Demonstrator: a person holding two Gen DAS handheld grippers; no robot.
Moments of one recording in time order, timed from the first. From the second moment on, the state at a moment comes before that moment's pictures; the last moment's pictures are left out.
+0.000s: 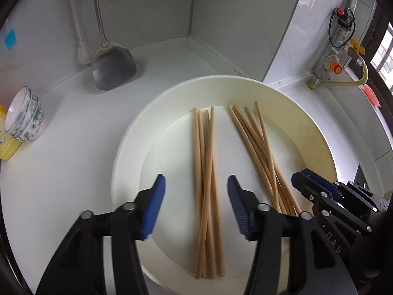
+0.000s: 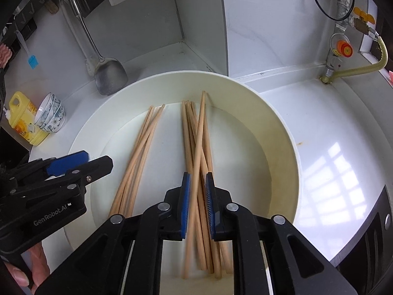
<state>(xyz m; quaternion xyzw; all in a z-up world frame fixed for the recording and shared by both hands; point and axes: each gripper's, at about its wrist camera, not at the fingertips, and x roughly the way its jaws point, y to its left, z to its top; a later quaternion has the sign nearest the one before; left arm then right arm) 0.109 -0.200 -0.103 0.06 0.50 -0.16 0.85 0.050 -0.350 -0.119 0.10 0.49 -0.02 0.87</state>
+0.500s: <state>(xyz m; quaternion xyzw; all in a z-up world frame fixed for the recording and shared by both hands) 0.093 -0.168 -0.068 0.06 0.49 -0.13 0.86 0.016 -0.348 -0.095 0.12 0.48 -0.04 0.87</state>
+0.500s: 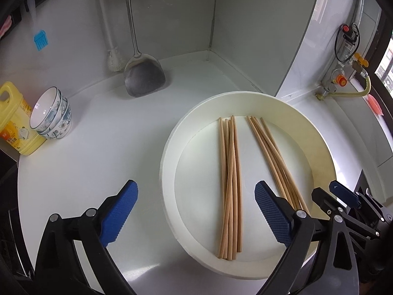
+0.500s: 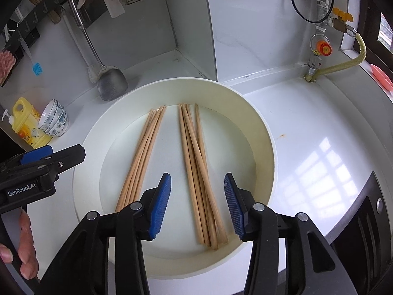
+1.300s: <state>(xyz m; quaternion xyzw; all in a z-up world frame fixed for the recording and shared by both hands) 0.054 -0.152 -0.008 0.08 0.46 -0.15 0.87 -0.028 -0.321 -0.040 0.13 0.46 -0.08 0.87</state>
